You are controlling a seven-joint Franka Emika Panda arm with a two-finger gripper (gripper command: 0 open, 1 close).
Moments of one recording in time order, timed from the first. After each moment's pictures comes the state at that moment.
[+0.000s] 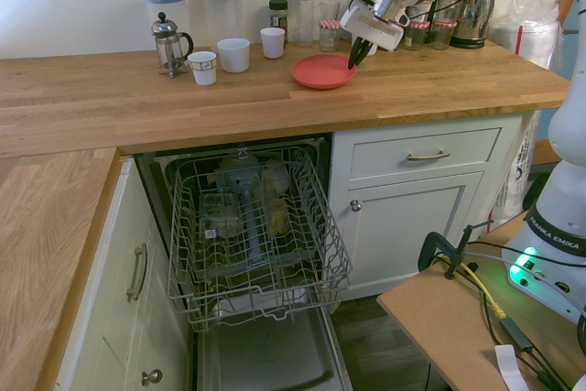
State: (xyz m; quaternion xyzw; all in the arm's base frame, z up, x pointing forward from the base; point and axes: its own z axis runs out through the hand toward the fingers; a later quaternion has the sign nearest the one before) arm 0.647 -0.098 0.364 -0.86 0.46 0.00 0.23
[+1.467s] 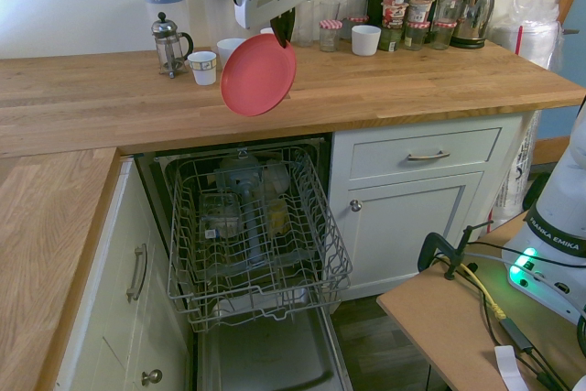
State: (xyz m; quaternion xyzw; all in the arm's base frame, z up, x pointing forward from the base) arm 0.497 0.305 0.501 -0.92 0.31 -0.23 -0.04
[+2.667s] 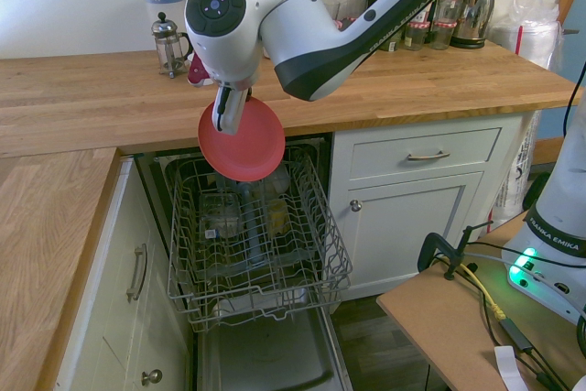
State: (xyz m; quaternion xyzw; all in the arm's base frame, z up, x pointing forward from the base) arm 0.392 0.456 0.384 -0.90 -0.02 -0.39 -0.19
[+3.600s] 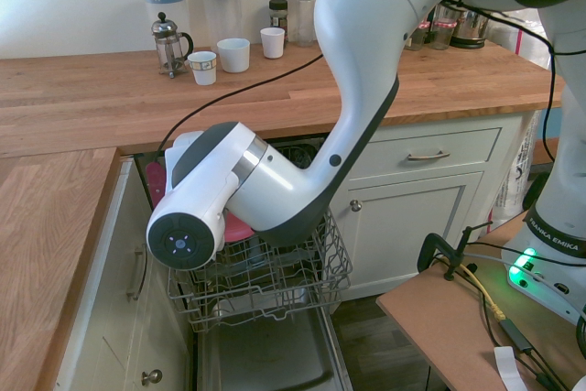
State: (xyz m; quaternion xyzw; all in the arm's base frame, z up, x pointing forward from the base) arm 0.296 0.576 0.227 -0.82 -0.19 -0.45 -0.29
